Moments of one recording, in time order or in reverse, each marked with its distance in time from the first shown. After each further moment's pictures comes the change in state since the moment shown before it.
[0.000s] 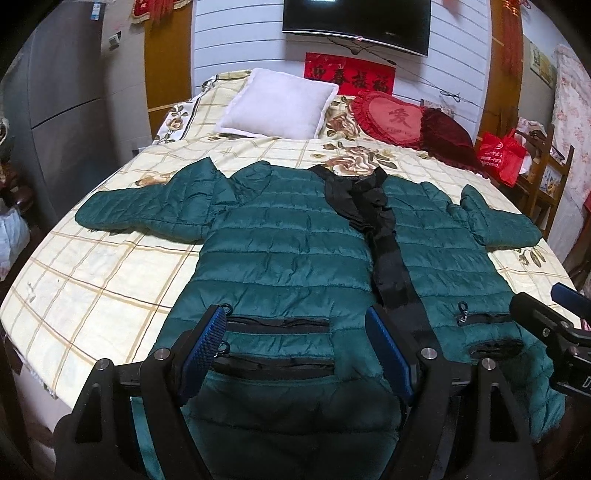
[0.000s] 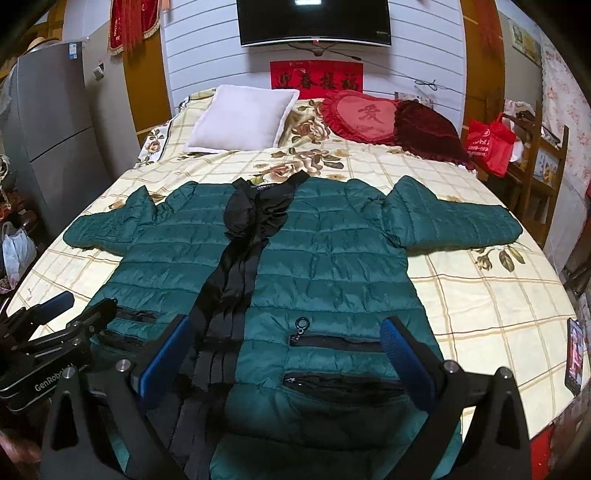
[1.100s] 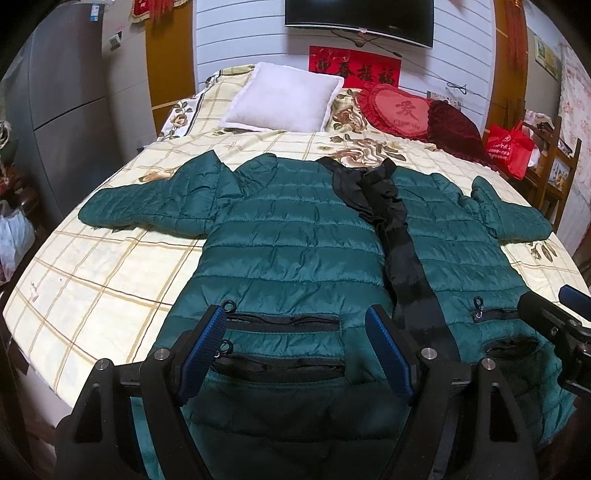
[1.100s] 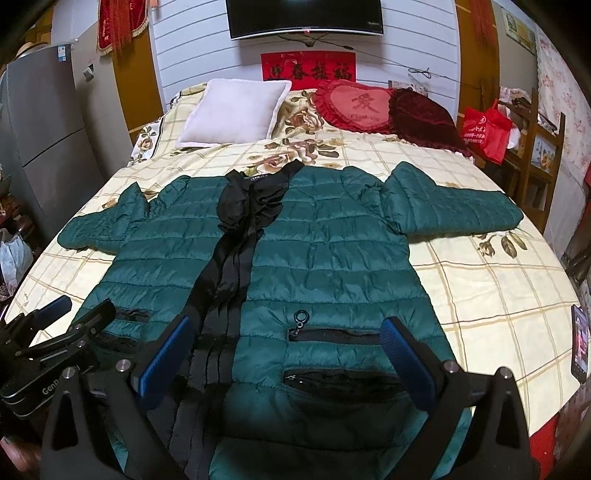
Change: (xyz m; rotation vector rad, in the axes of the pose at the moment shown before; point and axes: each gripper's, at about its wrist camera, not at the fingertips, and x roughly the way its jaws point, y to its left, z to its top) left arm 0.012 -0.001 -0.004 0.015 0.018 0.033; right arm 0.015 -0.003 -0.004 0.029 -0.014 0.001
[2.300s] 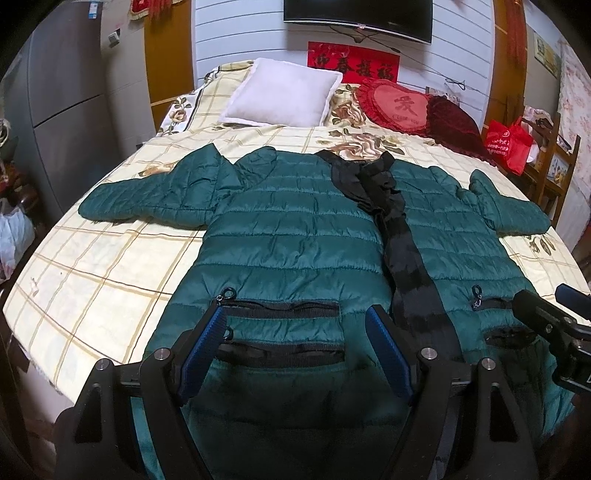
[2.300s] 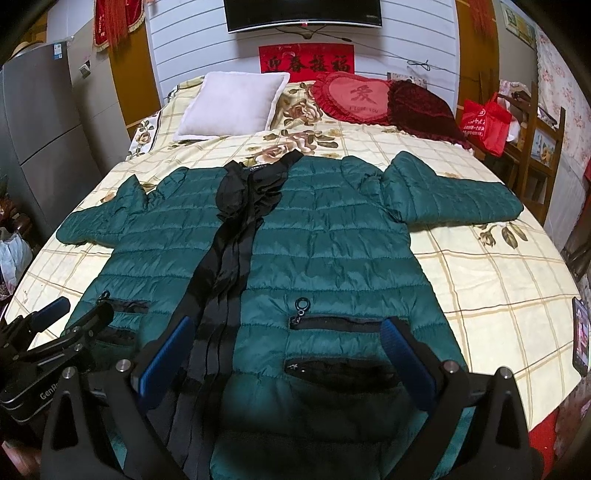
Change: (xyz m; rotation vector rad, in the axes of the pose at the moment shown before) left arm -0.001 -0.001 -0.010 0.007 0.015 -0.001; right arm 0.003 0.002 -0.007 -0.002 0.040 -0.012
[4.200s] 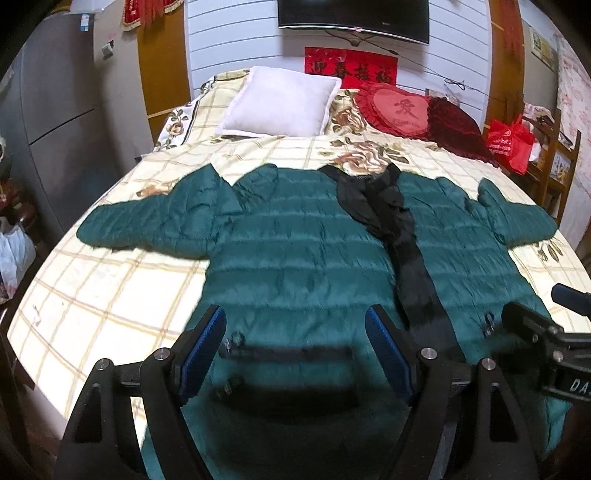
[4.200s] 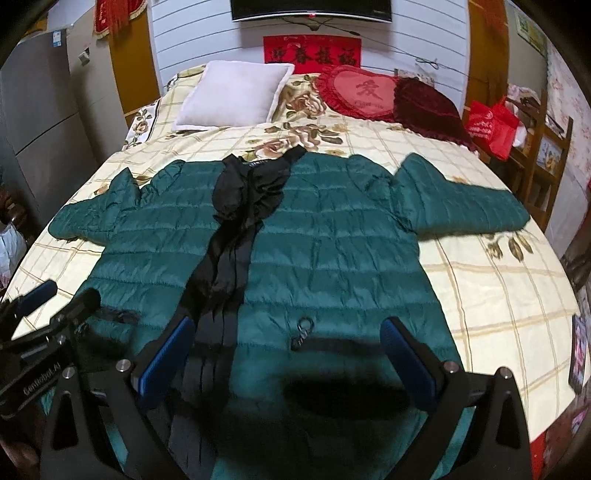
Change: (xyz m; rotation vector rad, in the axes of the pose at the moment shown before) left arm 0.016 0.009 0.038 0.033 -0.023 0.016; right arm 0.025 0.012 0.029 -0.044 0.062 -0.013
